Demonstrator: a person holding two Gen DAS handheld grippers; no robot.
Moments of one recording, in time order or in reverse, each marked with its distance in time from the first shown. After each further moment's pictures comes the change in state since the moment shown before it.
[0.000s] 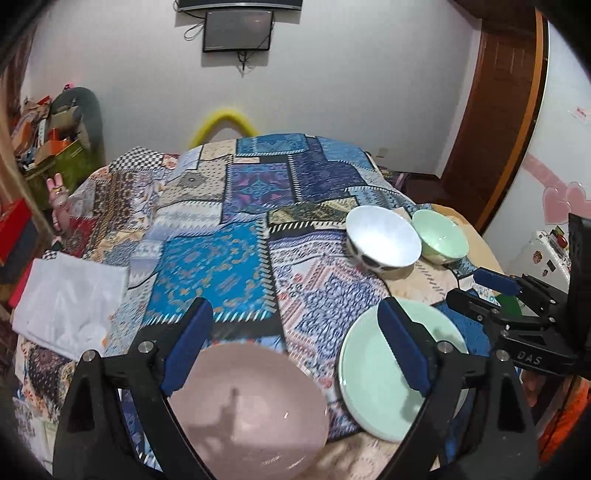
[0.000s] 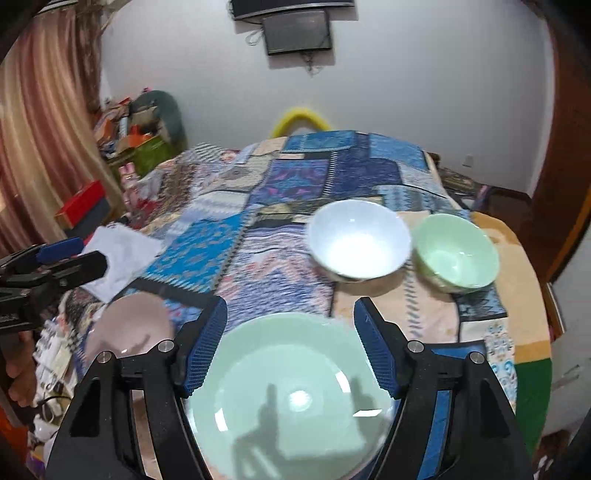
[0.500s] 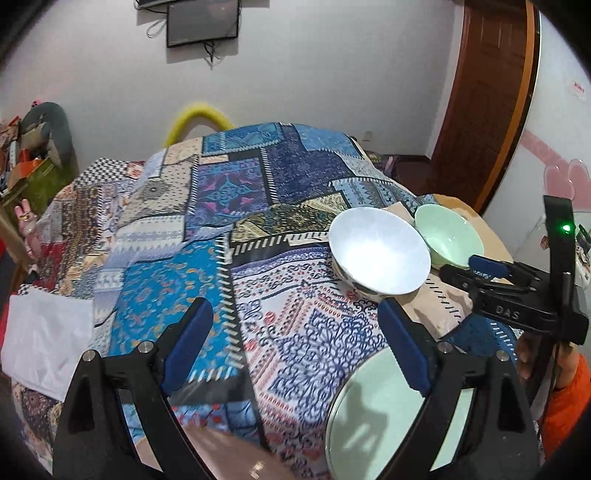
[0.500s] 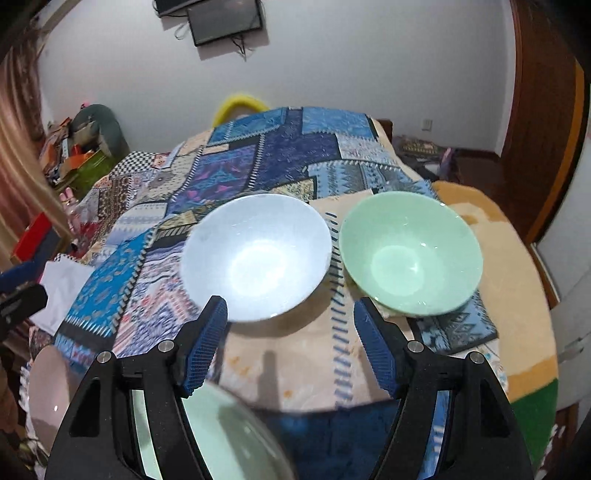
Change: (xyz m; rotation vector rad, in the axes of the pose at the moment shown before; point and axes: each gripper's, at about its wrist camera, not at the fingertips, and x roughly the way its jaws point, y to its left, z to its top) left arm 0.099 -0.032 0.038 0.084 0.055 -0.036; right arm 0.075 -0.089 0.021 0.155 0.064 -0.102
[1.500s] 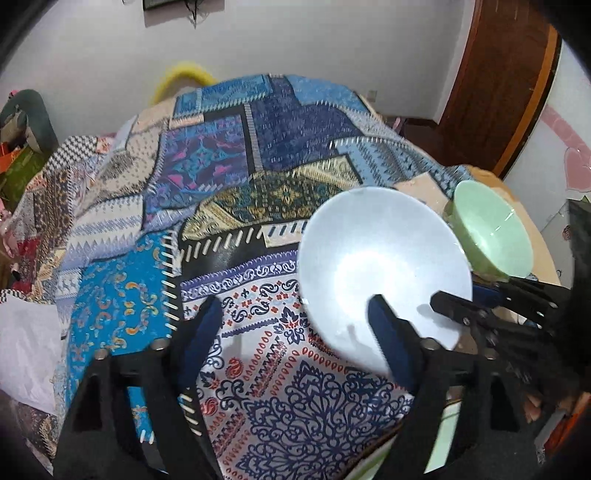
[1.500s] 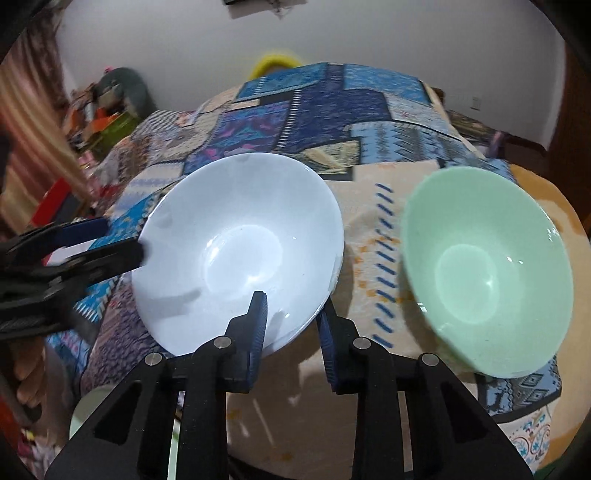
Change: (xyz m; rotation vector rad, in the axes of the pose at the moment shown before) left arm 0.124 -0.016 0.028 0.005 0.188 0.007; right arm 0.058 0.006 0.004 -0.109 0.146 0.165
